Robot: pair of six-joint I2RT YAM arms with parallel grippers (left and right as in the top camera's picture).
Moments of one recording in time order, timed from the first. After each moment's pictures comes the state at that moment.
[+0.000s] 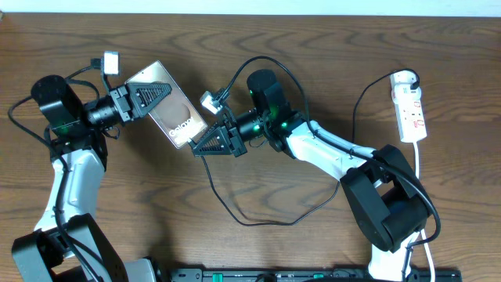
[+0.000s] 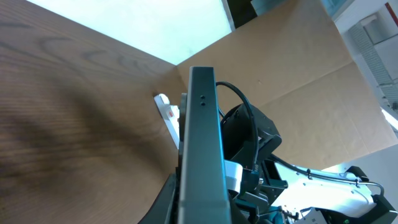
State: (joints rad) left arm 0.35 1.51 0.87 0.44 1.48 -0.82; right arm 0.64 1.99 1.25 0.33 -1.35 0.42
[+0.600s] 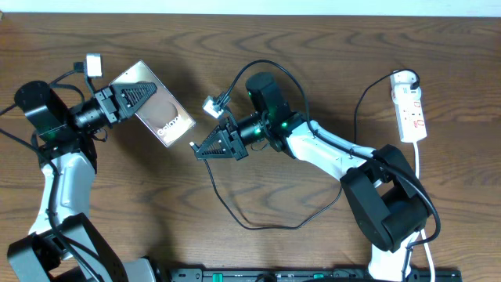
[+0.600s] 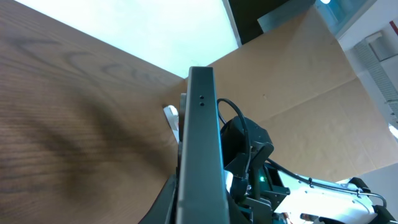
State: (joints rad) left arm 0.43 1.51 0.87 0.44 1.49 -0.83; right arm 0.64 1.99 1.25 0.18 -1.33 0.31
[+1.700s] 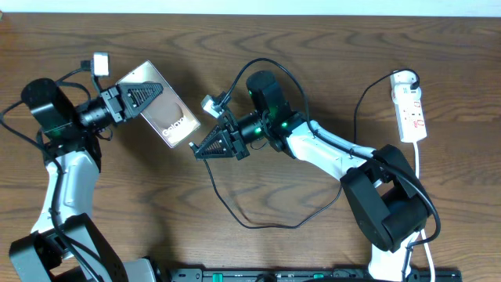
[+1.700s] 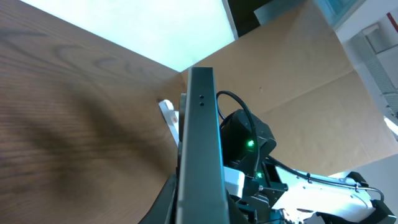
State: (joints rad) left arm 0.39 1.51 0.87 0.44 1.49 -0.83; right arm 0.64 1.99 1.25 0.25 -1.37 0.30
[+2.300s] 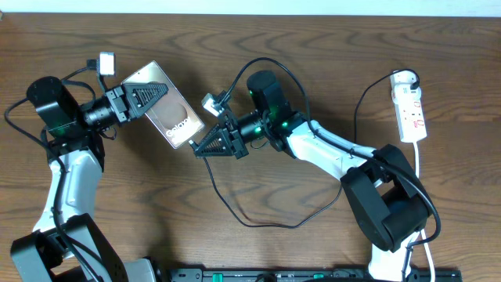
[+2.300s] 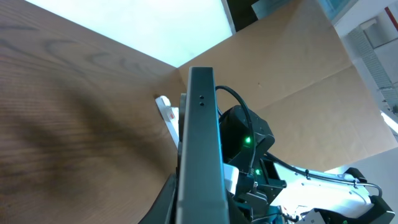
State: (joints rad) left arm 0.37 1.51 0.87 0.43 1.49 -0.83; right arm 0.63 1.99 1.25 0.25 -1.34 0.30
